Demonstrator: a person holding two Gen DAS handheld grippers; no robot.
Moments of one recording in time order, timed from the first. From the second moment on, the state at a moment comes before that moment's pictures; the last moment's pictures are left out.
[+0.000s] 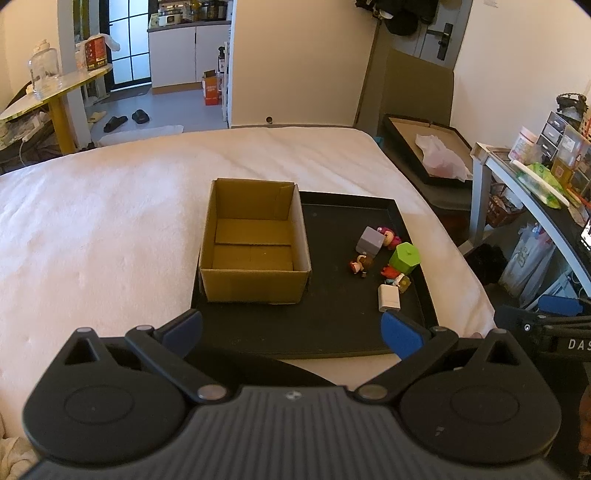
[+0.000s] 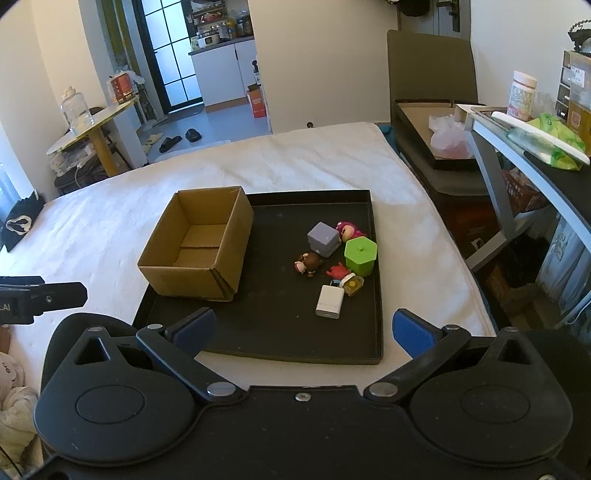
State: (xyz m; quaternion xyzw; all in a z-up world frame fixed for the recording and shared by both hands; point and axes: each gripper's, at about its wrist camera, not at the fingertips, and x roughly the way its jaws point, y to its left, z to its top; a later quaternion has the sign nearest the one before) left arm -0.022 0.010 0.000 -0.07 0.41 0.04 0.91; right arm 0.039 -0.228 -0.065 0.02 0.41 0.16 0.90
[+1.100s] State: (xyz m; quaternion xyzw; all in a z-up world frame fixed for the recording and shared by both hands) left arm 0.018 0.039 -0.028 -0.08 0.42 0.09 0.90; right arm 0.074 -0.230 -0.093 0.04 0.39 0.14 0.91
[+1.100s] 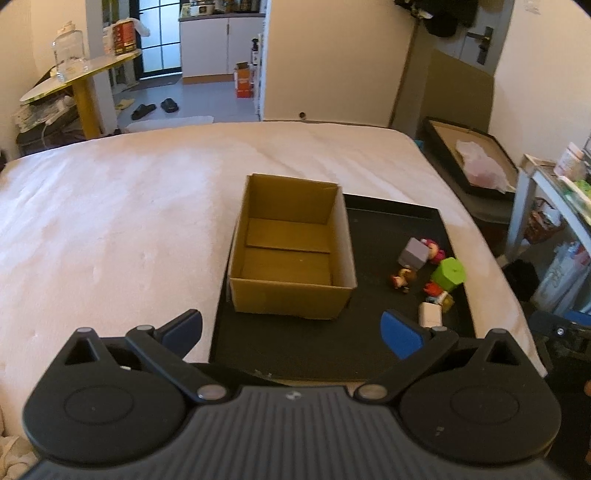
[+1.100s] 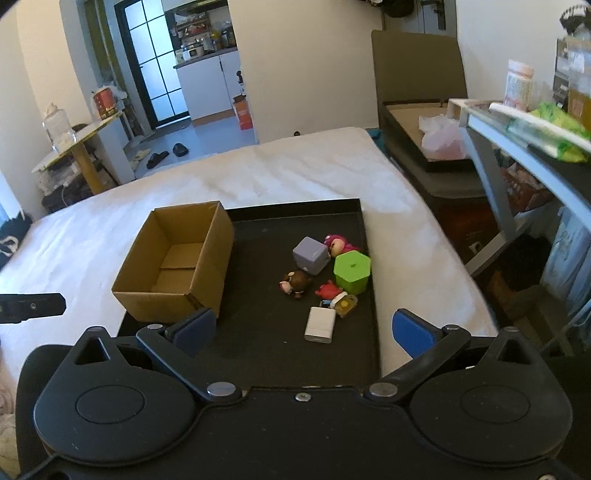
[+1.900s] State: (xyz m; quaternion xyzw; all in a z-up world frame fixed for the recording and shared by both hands) left arm 0.069 0.085 -0.069 -0.11 0.41 0.18 0.89; right arm 0.130 -0.234 -0.150 0.06 0.40 0.13 0.91
